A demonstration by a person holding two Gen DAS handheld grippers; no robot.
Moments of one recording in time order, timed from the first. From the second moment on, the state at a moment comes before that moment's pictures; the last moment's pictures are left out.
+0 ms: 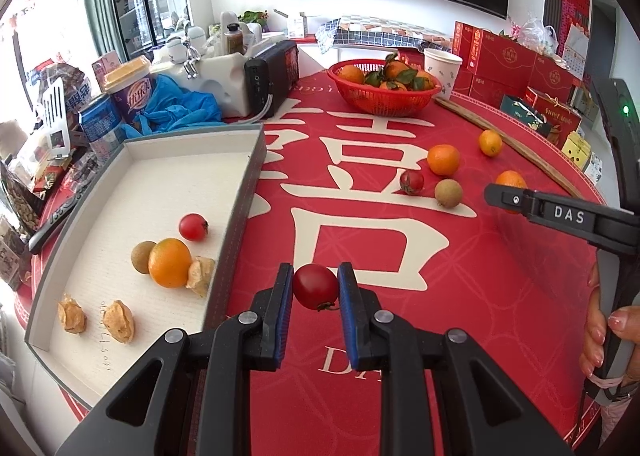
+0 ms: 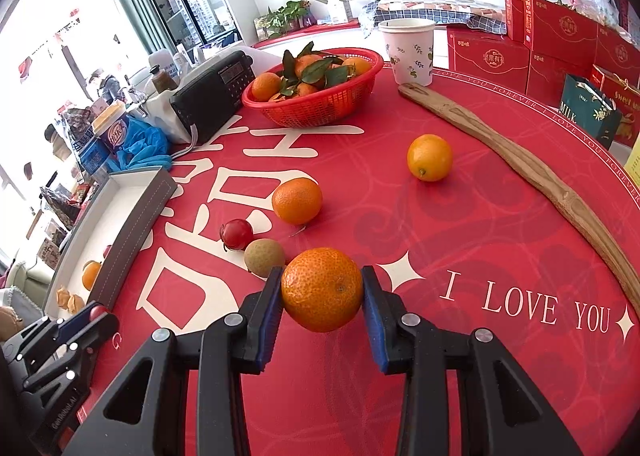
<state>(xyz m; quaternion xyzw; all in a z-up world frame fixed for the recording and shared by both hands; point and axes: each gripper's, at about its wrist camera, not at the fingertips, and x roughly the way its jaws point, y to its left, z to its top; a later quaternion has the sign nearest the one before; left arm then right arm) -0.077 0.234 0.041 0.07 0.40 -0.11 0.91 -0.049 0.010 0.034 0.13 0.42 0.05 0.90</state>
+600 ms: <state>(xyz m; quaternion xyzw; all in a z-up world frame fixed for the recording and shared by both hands) -0.061 0.328 0.067 0.02 0.37 -0.05 0.93 -0.046 0.051 0.061 0.12 0.41 0.07 0.90</state>
